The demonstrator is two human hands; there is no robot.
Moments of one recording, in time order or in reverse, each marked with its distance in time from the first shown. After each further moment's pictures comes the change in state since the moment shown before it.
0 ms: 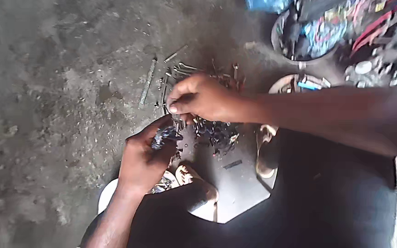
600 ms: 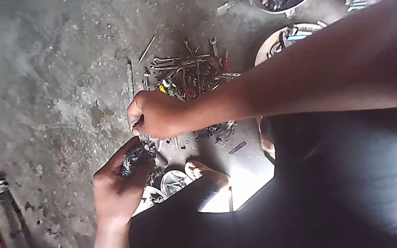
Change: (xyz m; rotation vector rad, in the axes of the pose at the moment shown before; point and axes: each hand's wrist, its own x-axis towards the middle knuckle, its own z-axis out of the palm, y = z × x) left_hand -0.003 -0.005 0.002 0.015 -0.036 -0.001; right_hand 0.001 0.006 0.004 -0.141 -0.071 0.103
